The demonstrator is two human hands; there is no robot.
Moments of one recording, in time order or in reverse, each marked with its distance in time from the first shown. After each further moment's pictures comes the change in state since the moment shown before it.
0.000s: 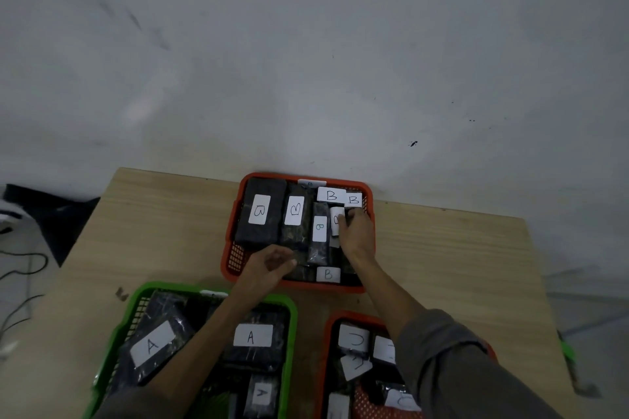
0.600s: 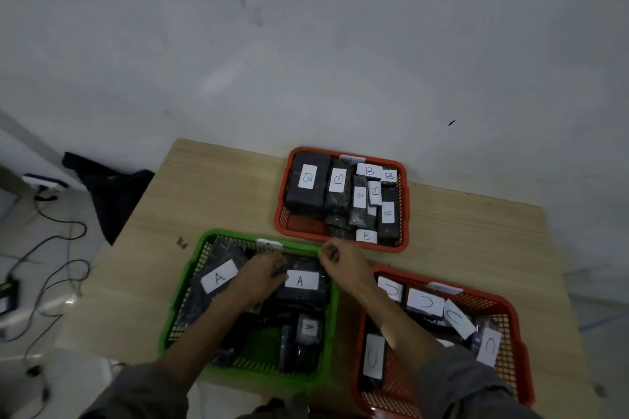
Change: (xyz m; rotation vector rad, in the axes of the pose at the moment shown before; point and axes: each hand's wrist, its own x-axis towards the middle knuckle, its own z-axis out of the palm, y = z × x) left_hand -0.110 -0.069 -0.073 0.618 -0.068 0.076; right_hand -0.176 -0.006 0.049 -0.126 -0.380 -0.303
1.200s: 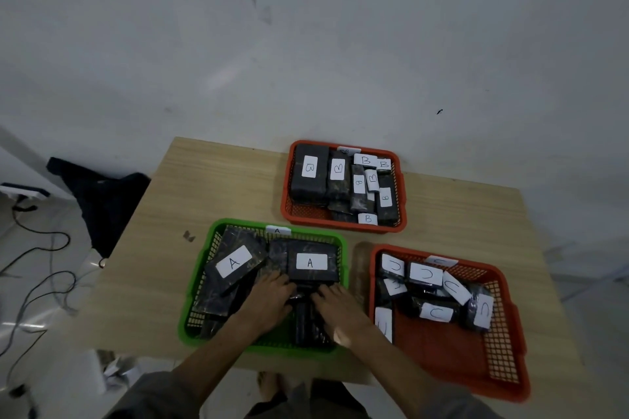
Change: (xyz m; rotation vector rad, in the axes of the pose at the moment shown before) left_hand -0.058 -0.038 0.053 0.555 -0.023 0.334; right_hand -0.107 -0.001 0.074 -0.810 -0.348 -0.300
